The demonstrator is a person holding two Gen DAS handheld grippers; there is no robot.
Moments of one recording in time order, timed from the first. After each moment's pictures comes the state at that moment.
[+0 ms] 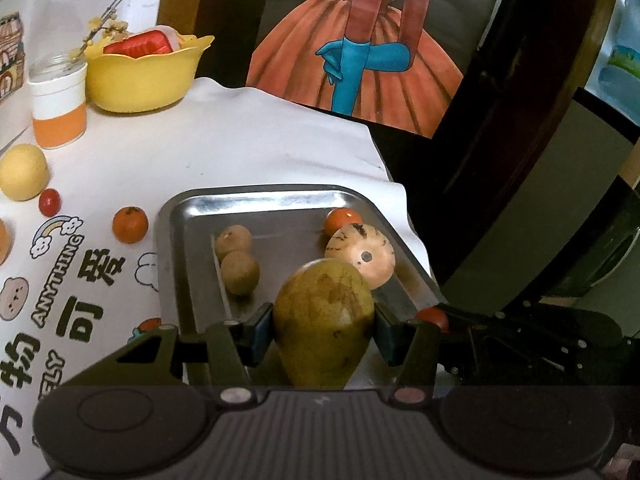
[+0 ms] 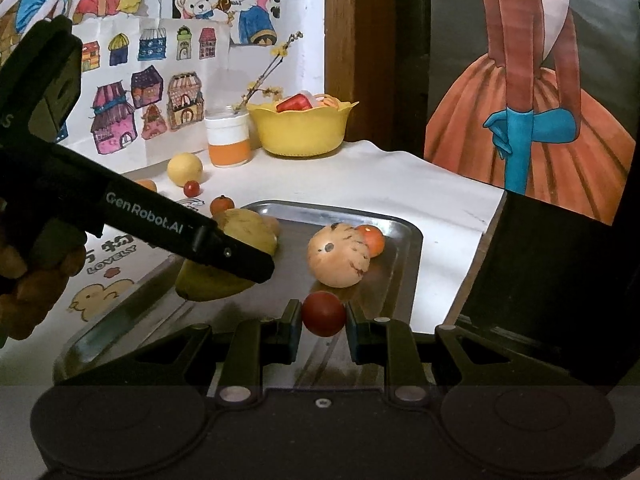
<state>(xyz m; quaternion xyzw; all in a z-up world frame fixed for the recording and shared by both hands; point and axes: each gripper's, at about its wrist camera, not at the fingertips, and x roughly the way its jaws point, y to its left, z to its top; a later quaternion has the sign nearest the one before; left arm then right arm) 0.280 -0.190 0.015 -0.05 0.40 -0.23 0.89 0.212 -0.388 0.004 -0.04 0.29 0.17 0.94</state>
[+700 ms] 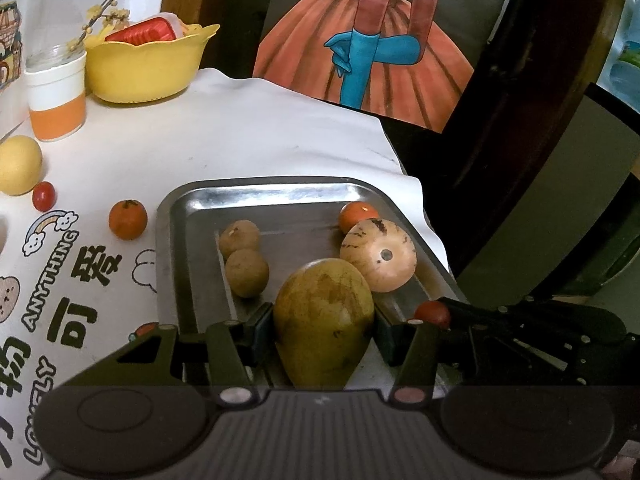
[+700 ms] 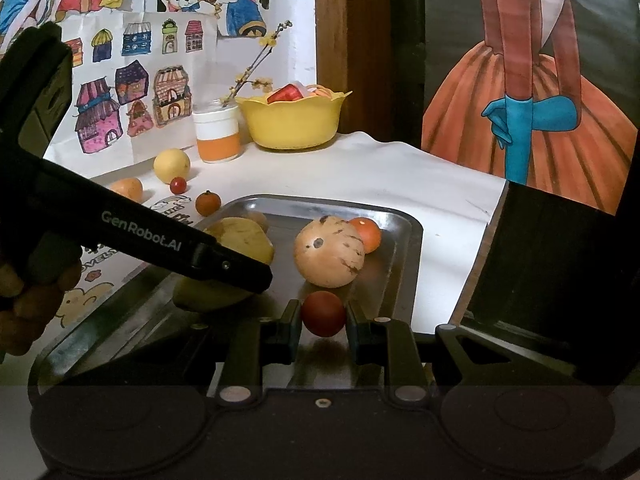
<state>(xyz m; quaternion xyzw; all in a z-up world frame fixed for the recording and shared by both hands) 0.291 -0.191 0.003 -0.05 0.41 -0.22 0.88 0.227 -0.387 -0.007 -0.03 0.30 0.16 0.94</state>
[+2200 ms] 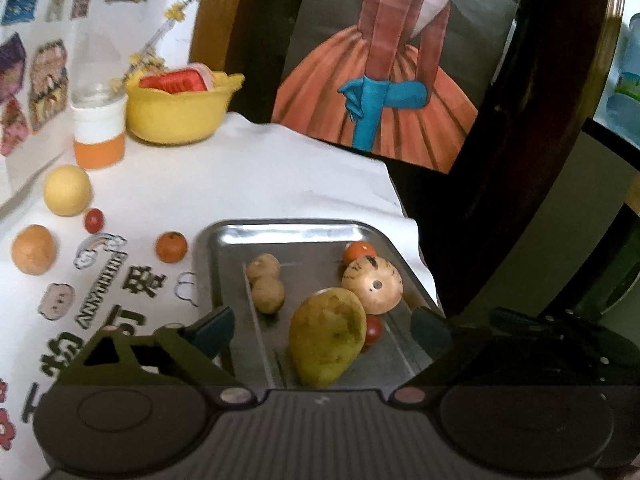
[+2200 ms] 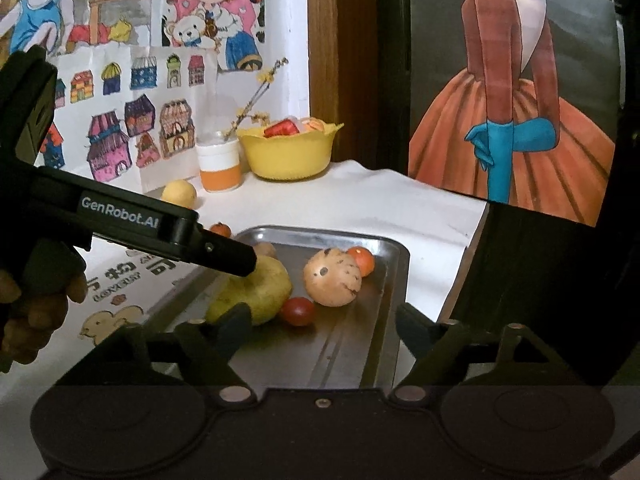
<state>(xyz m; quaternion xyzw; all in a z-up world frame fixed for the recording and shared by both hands) 0.253 -0.169 0.045 -0.07 0.36 -0.19 0.91 0.184 -0.389 0.031 -0.02 0.26 0.14 0.96</state>
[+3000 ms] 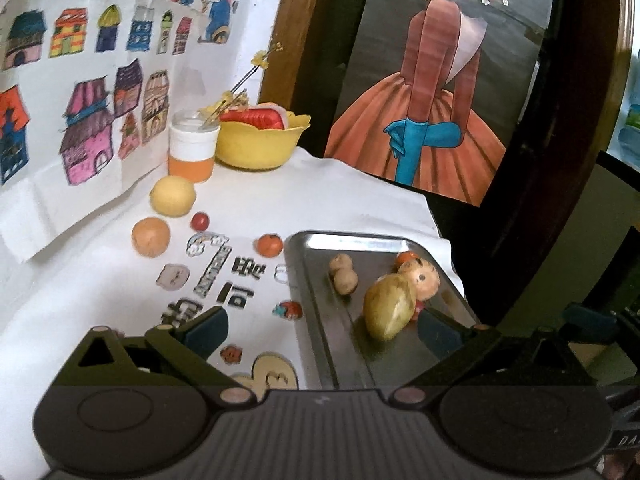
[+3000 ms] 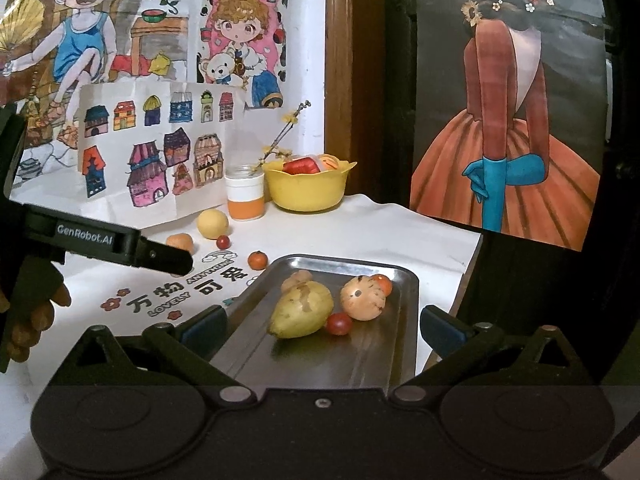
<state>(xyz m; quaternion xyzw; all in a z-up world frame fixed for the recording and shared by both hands) 0.173 -0.100 0.074 -0.08 0.32 -0.13 0.93 0.110 -0.365 0.075 -0.03 0.23 0.14 0.96</state>
